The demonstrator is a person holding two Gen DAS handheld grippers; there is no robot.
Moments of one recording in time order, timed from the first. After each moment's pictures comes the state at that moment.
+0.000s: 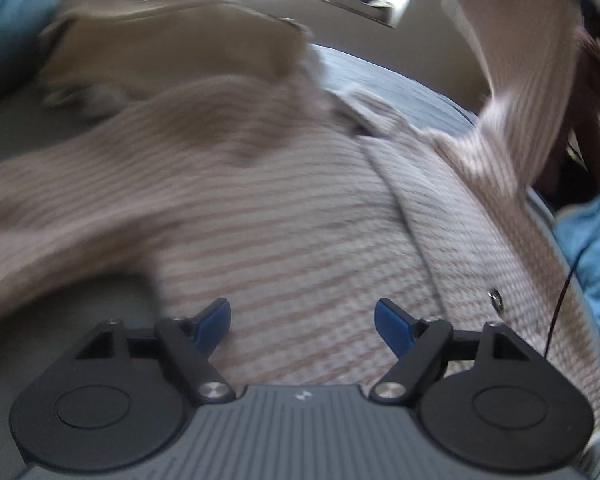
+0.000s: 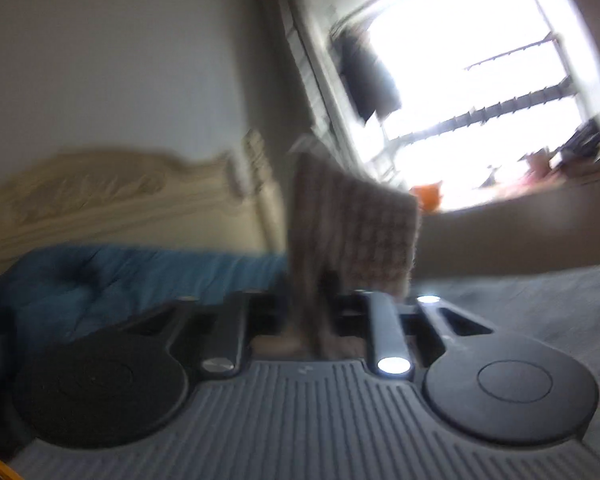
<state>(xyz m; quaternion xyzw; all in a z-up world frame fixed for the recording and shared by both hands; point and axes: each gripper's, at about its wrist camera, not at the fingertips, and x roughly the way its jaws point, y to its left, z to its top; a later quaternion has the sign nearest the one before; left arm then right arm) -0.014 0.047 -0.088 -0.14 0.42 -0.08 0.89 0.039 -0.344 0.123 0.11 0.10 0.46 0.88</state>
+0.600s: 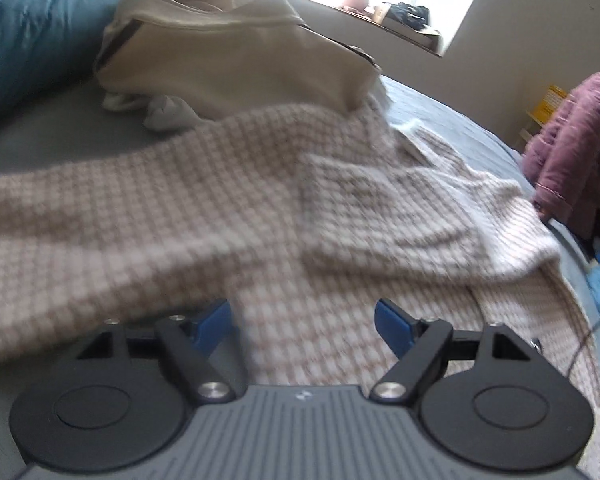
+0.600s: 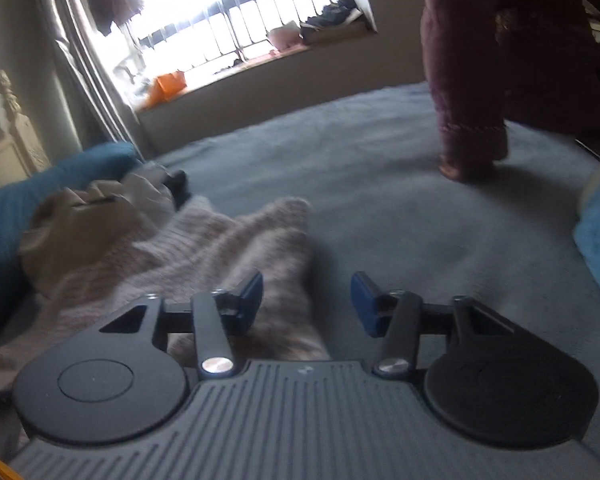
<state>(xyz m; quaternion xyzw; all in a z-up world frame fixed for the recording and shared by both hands) 0.009 0.075 -0.085 -0.15 0.40 -0.01 0.90 0.086 -0.449 -0.044 0.12 0.31 0.09 0.94</state>
